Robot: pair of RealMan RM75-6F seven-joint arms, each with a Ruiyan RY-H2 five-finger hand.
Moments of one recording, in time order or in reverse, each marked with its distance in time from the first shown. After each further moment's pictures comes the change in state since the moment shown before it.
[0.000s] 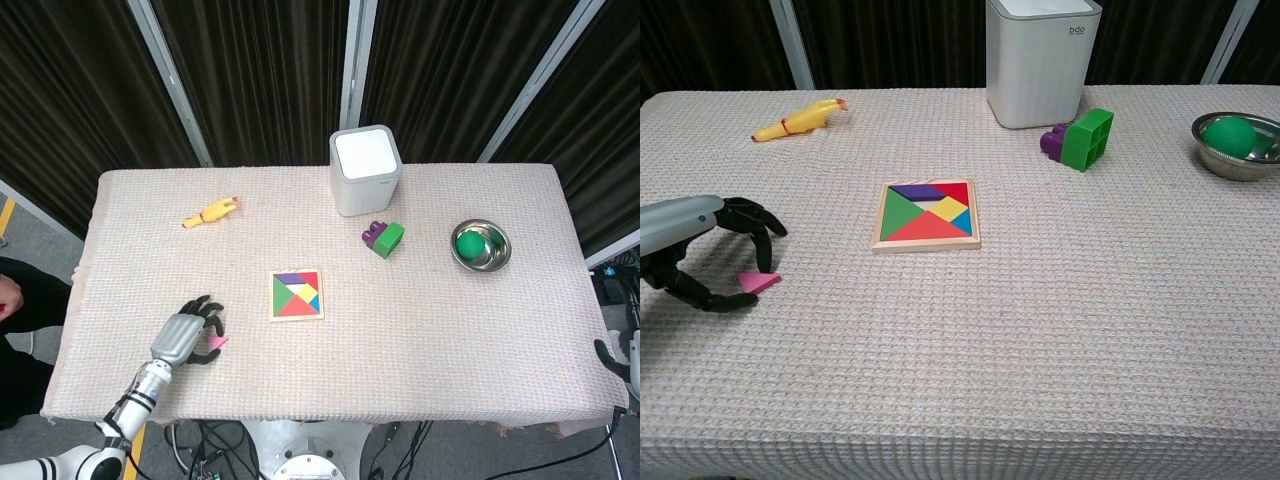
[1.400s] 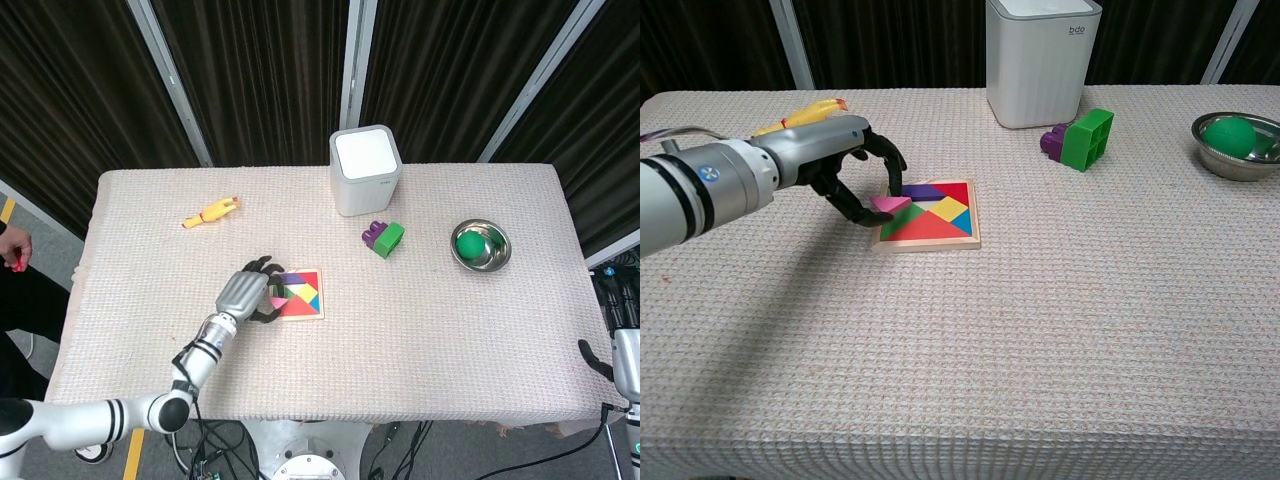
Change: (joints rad) left arm -0.327 -0.164 -0.233 0.024 -0.366 -0.136 0.223; right arm 0.012 -0.005 -0.012 -0.028 -0.039 -0.001 -0.027
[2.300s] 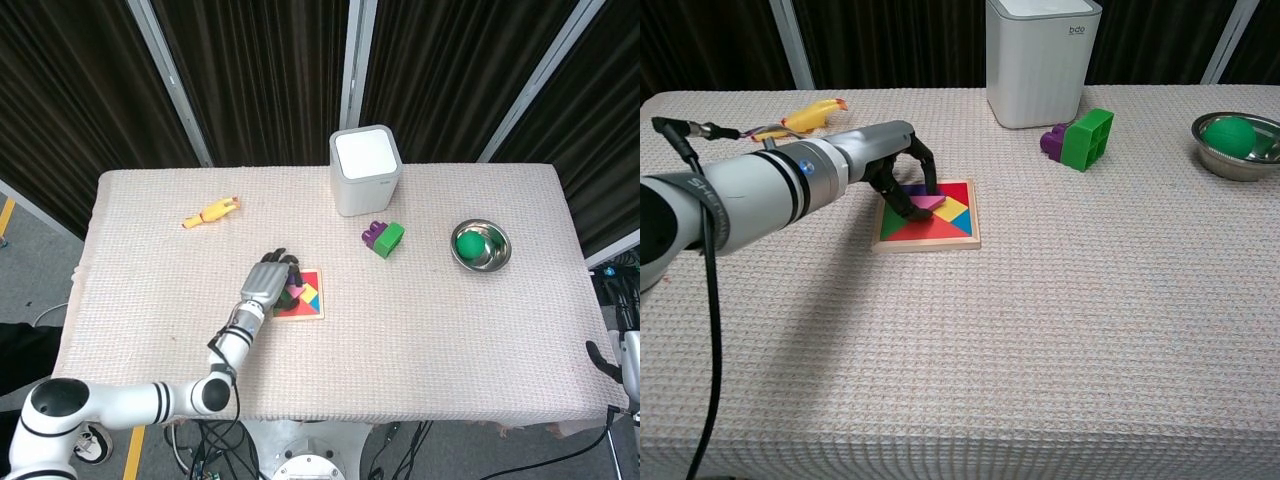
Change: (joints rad) left arm -0.180 -0.157 -0.053 0.165 -0.271 0.036 0.139; right arm -0.008 -0.006 0.001 0.039 0.015 -0.007 0.044
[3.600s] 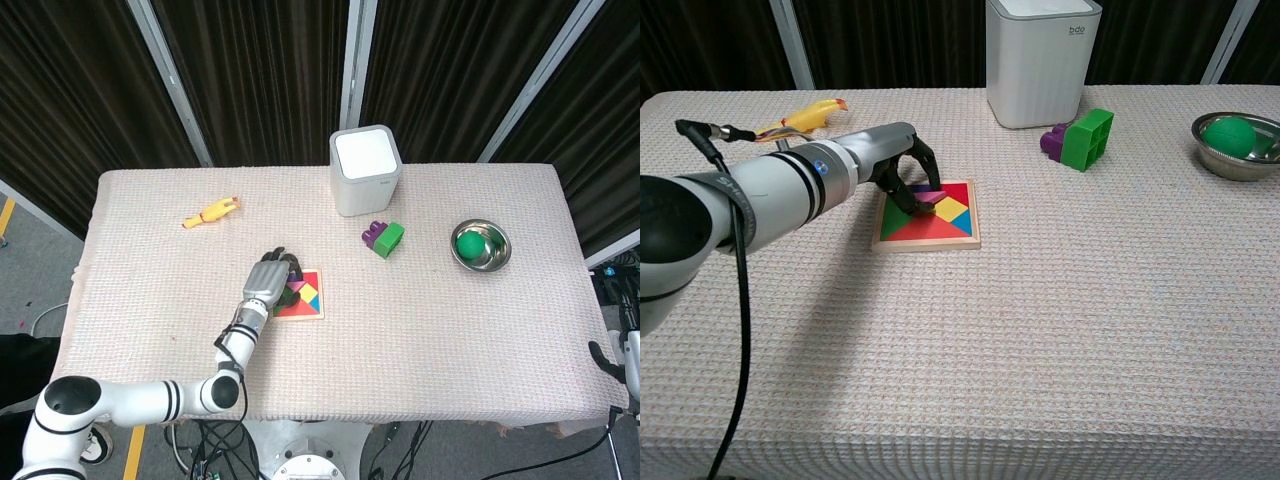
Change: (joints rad) left arm -0.036 -0.033 -0.011 0.035 -0.072 0.033 0.020; right arm -0.002 0.005 0.002 0.005 0.009 -0.009 0.015
